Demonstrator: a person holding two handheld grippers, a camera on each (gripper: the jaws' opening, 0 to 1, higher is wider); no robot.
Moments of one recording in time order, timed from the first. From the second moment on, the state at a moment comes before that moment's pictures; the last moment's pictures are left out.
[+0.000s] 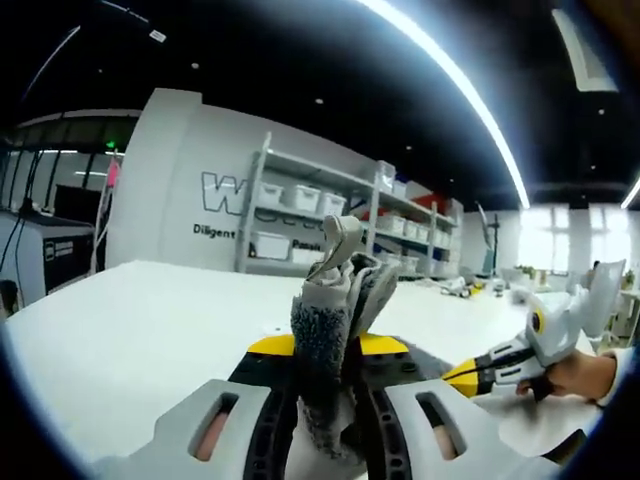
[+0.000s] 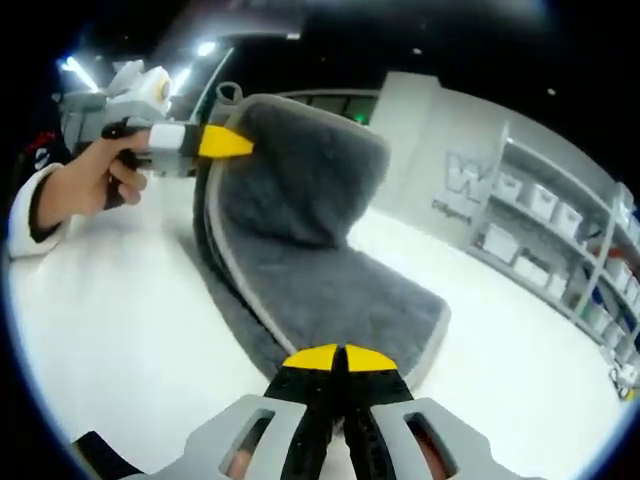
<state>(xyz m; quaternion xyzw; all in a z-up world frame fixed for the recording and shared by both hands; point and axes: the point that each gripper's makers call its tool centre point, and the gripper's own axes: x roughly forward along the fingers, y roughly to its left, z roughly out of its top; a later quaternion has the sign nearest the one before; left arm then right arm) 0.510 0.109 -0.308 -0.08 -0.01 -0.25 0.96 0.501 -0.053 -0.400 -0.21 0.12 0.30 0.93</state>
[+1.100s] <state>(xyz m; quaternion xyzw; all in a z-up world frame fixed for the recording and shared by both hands) 0.517 0.136 -0.311 -0.10 0.01 -0.22 0.97 0.499 -0.051 -0.400 -0.21 0.11 0.29 0.92</state>
